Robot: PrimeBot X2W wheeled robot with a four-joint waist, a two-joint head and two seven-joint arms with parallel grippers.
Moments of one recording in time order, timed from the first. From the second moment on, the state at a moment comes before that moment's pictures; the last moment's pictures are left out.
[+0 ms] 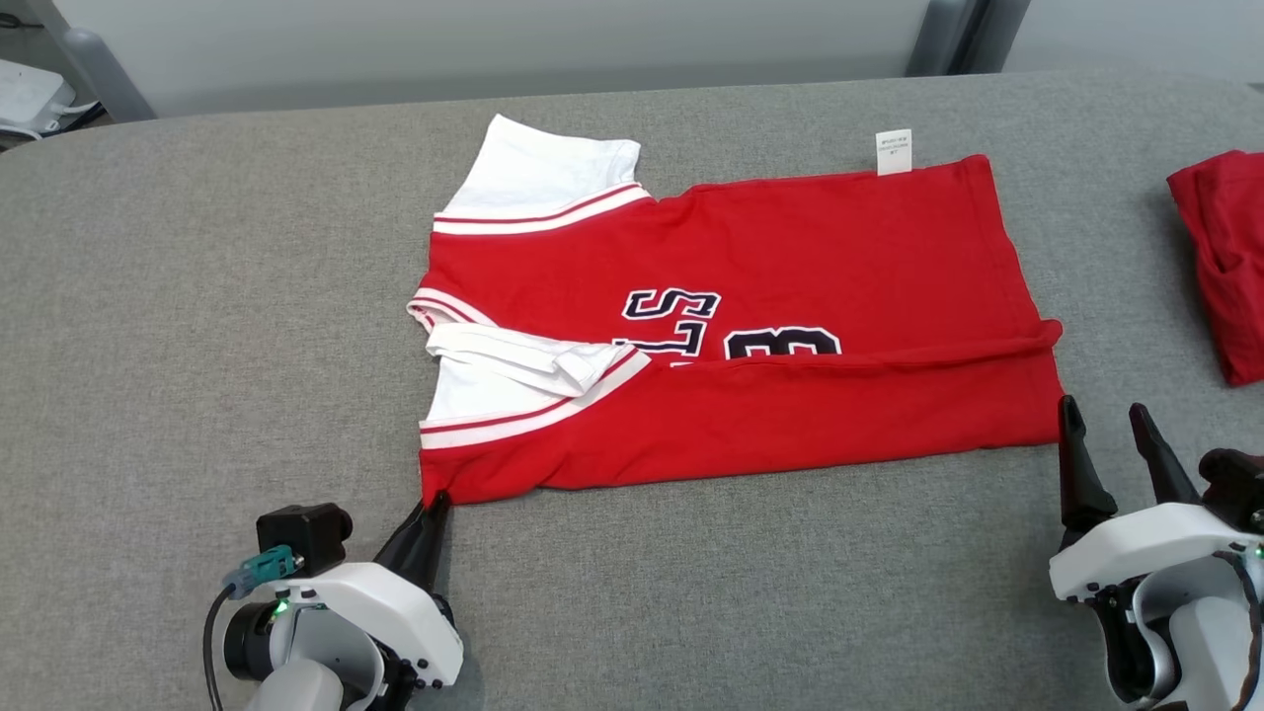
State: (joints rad) left arm -0.22 0.14 -0.30 0.49 -0.60 -0.04 -0.03; right arm -0.32 -0.15 -0.01 0.58 0.35 0.13 -0.25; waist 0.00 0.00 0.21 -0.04
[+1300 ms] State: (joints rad) left arm -0.24 0.15 -0.36 0.52 -0.60 -0.10 -0.11; right arm -0.38 -0.22 0.17 0.86 0.67 0.13 -0.26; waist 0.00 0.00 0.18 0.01
